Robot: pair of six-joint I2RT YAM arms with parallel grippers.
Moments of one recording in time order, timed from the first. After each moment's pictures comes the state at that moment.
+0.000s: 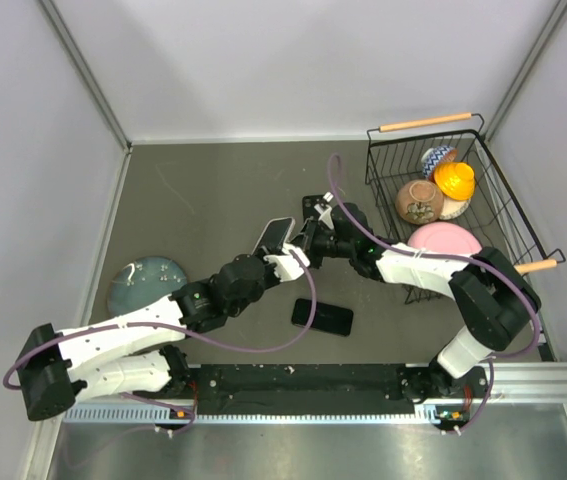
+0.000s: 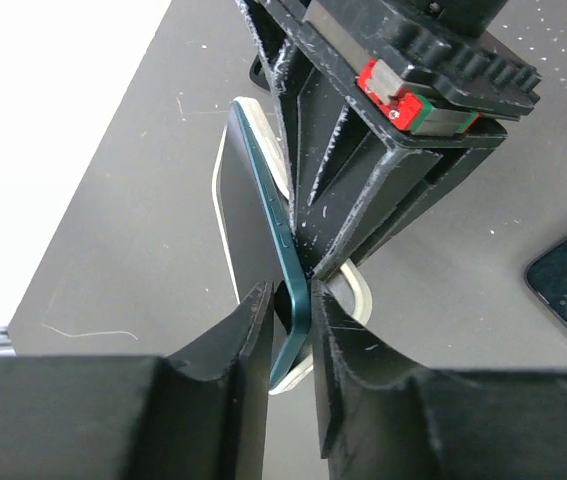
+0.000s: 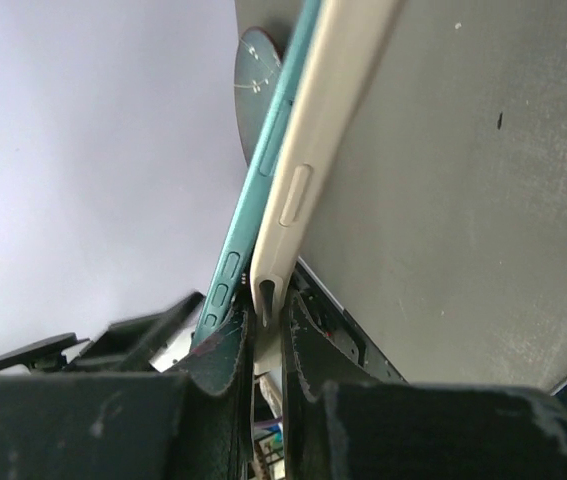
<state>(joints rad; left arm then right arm) -1.02 1.01 0.67 -0.08 -0.44 0.44 0.73 1.59 0.86 0.32 -0.49 1.26</state>
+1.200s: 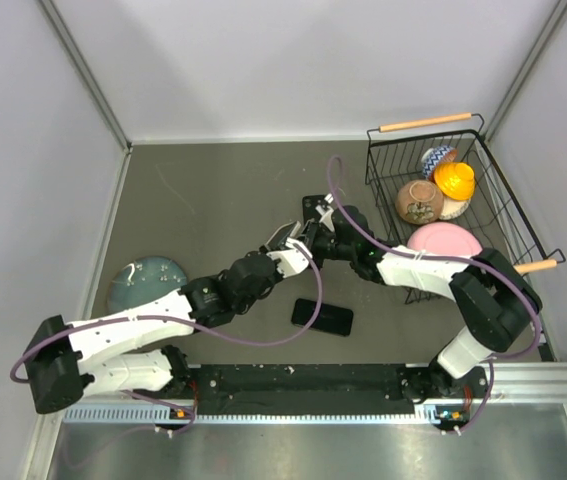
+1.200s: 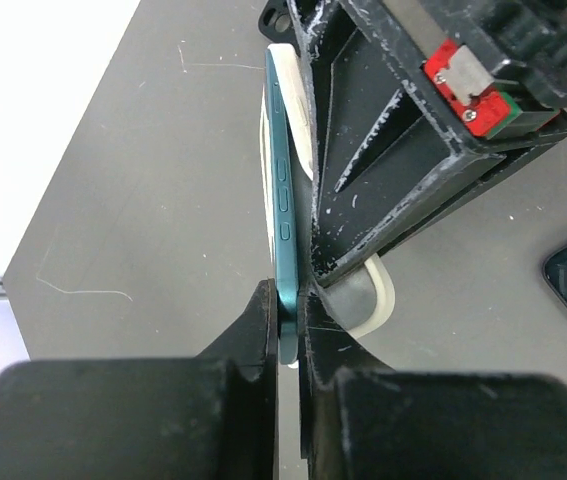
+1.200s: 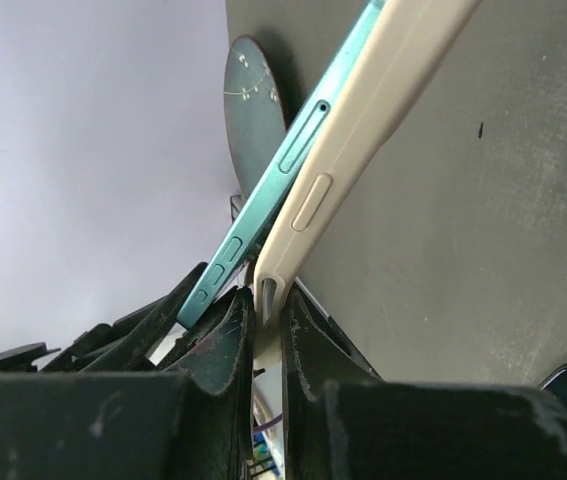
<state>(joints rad) -1.02 1.10 0.72 -0.14 -0.52 0.37 0.73 1.59 0.83 0.34 -0.45 1.23</state>
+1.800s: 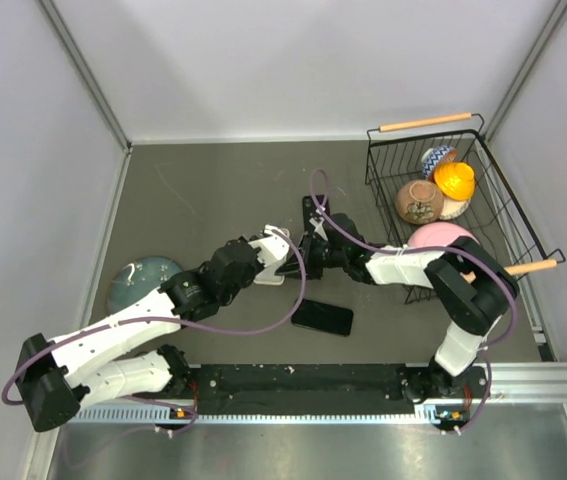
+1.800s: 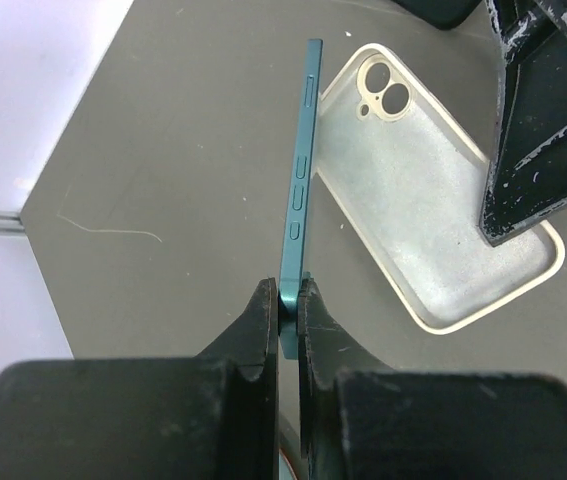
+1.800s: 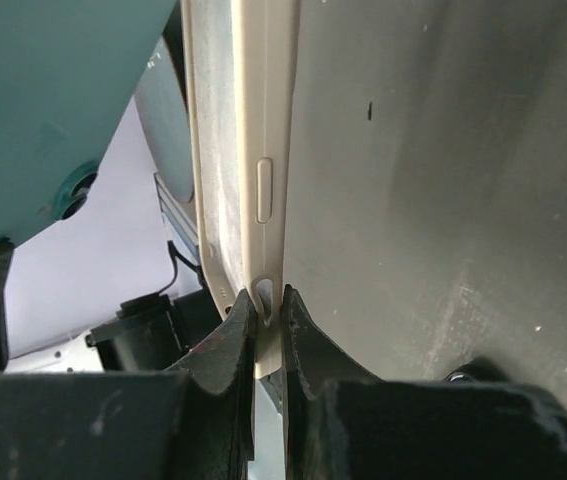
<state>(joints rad) -0.89 1.00 0.75 -0.29 -0.49 0.37 0.73 1.71 0.83 0.32 -0.48 1.12</state>
